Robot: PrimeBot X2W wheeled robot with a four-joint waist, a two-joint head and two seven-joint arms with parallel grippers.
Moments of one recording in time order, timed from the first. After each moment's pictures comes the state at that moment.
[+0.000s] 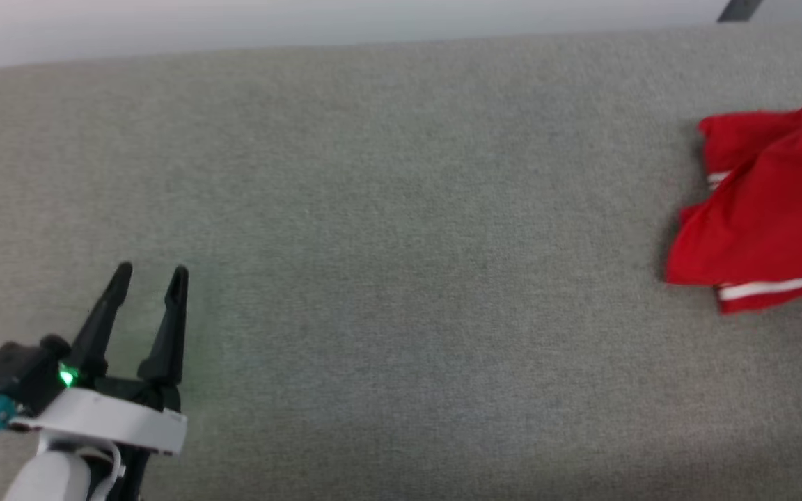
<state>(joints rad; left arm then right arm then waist) -0.16 0.42 -0.11 0.10 -0.57 -0.13 -0.26 -0.77 -0.85 0.43 0.39 0.60 0.13 0.52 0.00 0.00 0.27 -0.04</state>
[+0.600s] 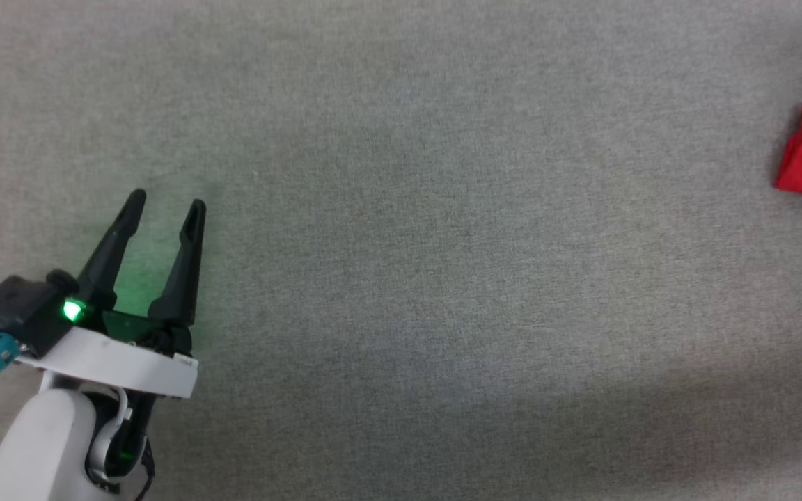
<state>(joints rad) -0.33 0.46 -0.19 0.10 -0.58 -0.13 -0.26 -0.93 -0.92 0.43 0.61 0.36 0.13 0.34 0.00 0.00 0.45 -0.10</state>
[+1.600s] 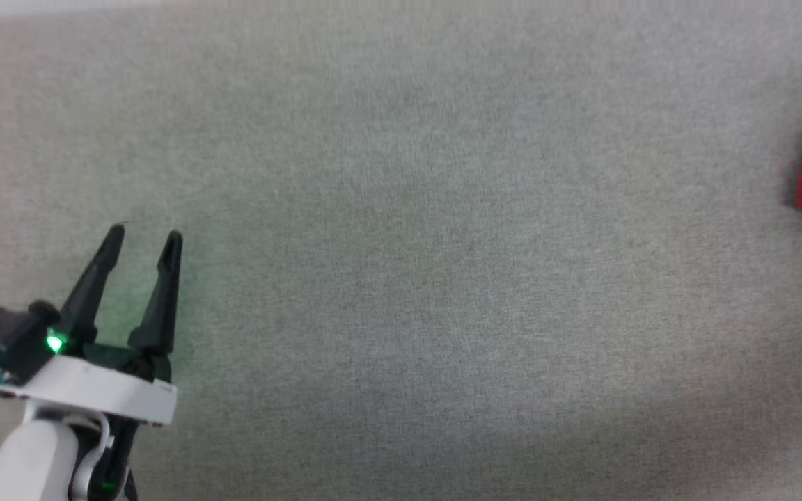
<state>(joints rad) -0.26 0.47 -0.15 0.12 -0.59 -0.13 -0.26 -1.01 -0.70 0.30 0.98 0.23 0.13 0.11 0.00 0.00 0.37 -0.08</state>
